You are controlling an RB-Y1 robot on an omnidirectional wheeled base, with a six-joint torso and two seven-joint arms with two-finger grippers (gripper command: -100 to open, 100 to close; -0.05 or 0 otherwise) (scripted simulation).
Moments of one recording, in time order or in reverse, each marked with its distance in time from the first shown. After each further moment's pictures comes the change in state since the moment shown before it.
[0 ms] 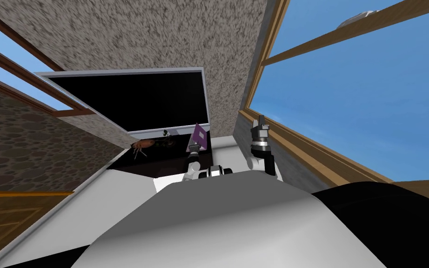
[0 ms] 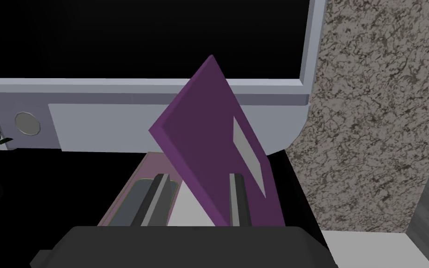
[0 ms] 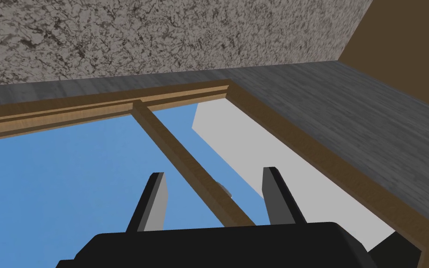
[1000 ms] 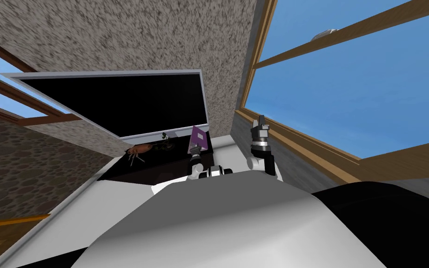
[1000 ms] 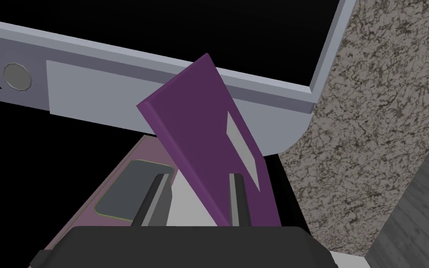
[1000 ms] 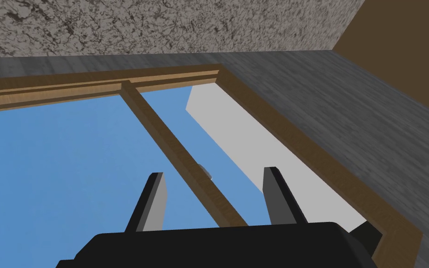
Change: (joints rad) left arm -0.051 0.036 -0.094 0.193 0.098 -0.262 0.176; right arm 0.000 0.000 0.000 0.000 0.000 0.000 0.000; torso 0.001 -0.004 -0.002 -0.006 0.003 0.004
